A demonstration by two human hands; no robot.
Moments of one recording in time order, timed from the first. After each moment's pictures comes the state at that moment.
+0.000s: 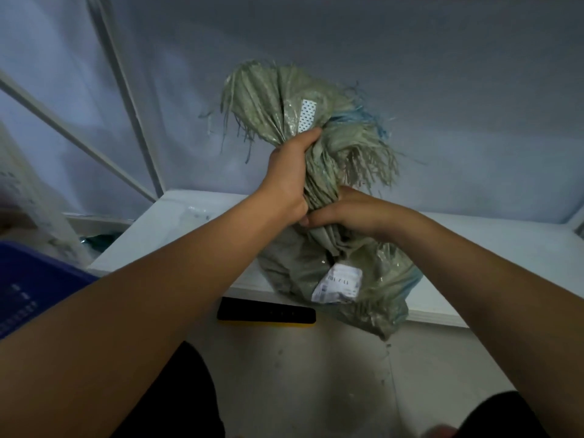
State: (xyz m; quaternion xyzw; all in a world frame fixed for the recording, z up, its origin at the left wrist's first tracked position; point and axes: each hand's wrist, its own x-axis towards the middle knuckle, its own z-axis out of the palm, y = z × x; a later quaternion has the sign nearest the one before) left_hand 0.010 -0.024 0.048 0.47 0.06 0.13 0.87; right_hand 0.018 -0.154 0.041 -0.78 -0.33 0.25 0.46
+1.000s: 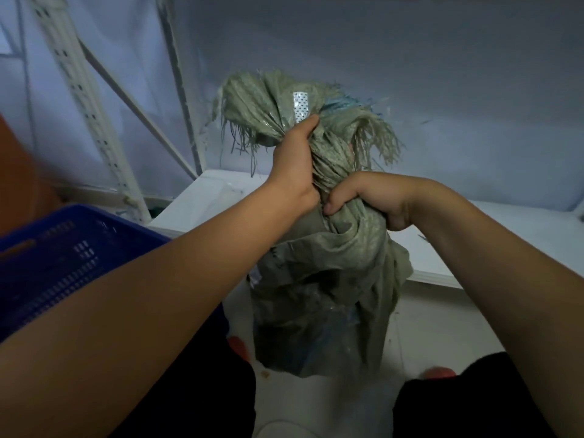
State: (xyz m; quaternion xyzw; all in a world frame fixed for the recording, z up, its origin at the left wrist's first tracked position) left_hand -0.161 -0.052 0.082 0.43 0.10 0.15 0.88; right_hand -0.124 -0.173 0.084 -0.75 -0.23 0.44 0.43
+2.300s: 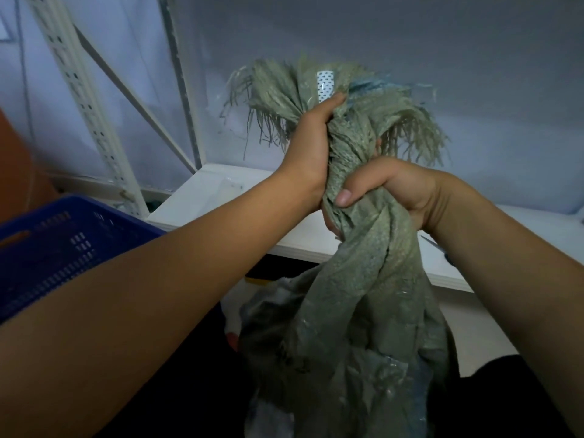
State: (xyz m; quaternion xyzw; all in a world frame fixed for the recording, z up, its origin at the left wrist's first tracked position) left_hand -0.177 -0.065 0.101 0.49 0.05 0.16 0.85; right_hand -0.128 -0.178 0.094 -0.55 -0.34 0.59 0.48
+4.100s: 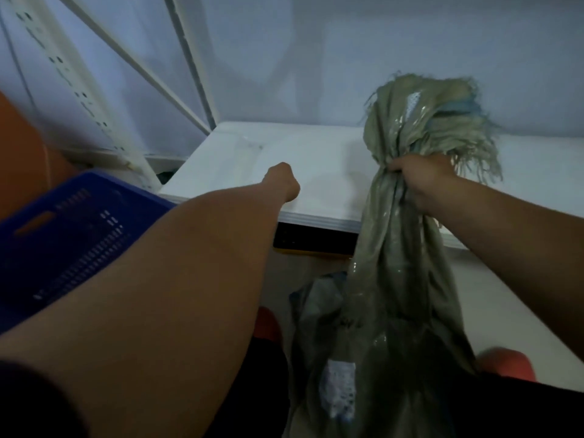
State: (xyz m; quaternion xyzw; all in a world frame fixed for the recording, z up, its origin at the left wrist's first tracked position) left_hand -0.029 0.118 -0.139 0.94 0.29 -0.02 0.19; right_hand 0.013 -0.130 -0.084 -0.73 0.10 0.10 0.67
